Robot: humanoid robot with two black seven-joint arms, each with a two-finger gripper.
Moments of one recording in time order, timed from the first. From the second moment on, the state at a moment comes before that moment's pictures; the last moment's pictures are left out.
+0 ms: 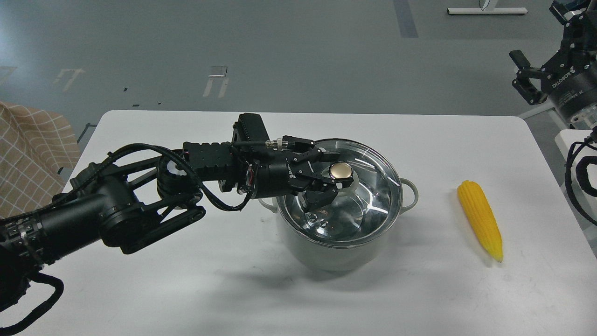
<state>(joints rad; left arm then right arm) -0.80 0.39 -0.50 -1.39 2.18 -0.15 -0.37 0.83 -0.63 0.62 0.76 -0.26 0.44 0.49</state>
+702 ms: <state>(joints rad) -0.88 0.48 -0.51 -1.49 2.18 -0.15 -0.39 0.83 -0.63 0.63 0.76 -0.26 0.44 0.49</state>
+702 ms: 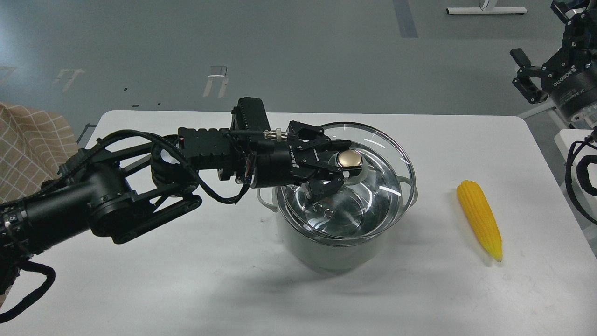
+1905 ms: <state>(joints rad) -0.51 1.03 -0.51 -1.33 2.00 0.29 -0.49 0.80 -0.64 0.63 0.78 -0.26 0.44 0.49</state>
